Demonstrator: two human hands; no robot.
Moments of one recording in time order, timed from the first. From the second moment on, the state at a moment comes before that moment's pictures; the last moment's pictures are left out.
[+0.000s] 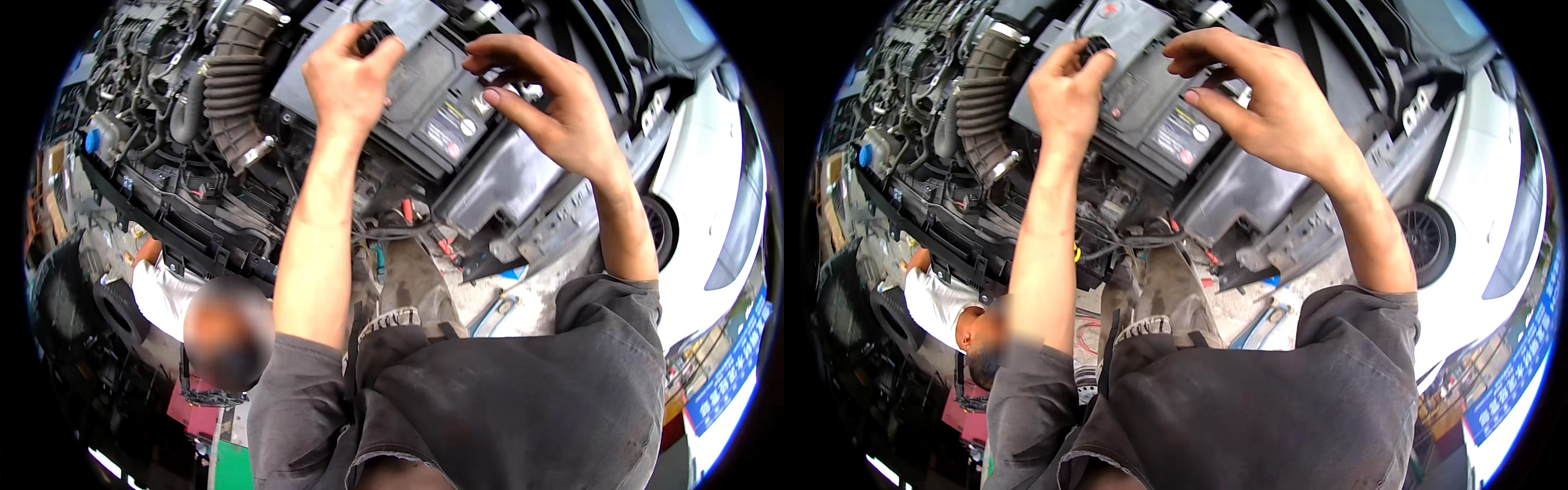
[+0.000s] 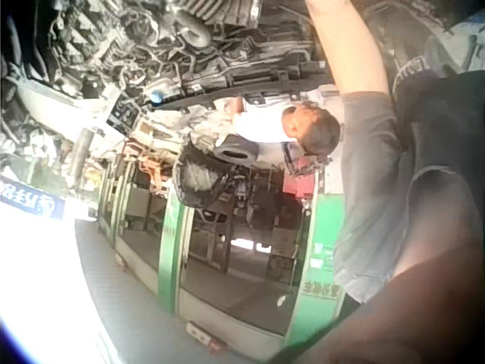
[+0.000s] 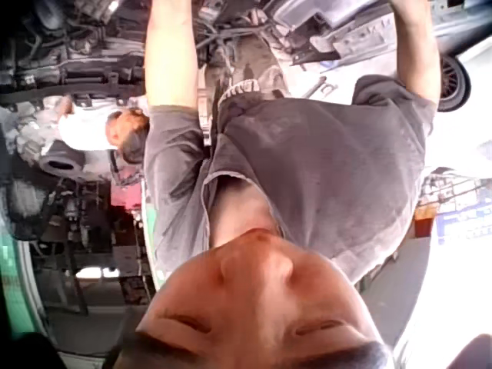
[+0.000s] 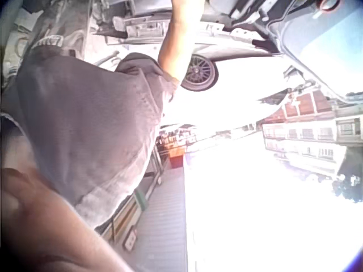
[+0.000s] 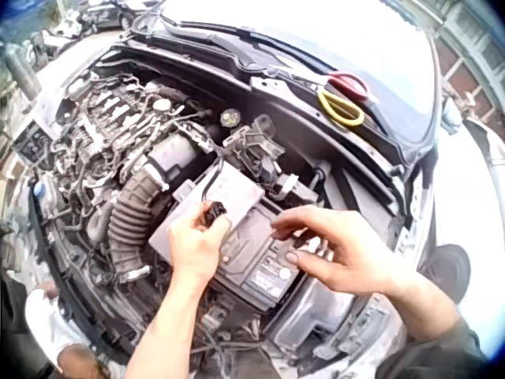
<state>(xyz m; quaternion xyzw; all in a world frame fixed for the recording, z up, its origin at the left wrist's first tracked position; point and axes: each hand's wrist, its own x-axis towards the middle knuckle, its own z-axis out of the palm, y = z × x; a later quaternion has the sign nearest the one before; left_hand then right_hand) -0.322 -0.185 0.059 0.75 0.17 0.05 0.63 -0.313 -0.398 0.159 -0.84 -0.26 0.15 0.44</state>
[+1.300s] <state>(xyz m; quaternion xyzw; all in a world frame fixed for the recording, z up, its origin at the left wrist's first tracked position) -0.307 -0.151 0.062 0.65 0.09 -0.12 0.75 -0.364 -0.505 0.267 -0.91 -0.14 -0.14 0.36</state>
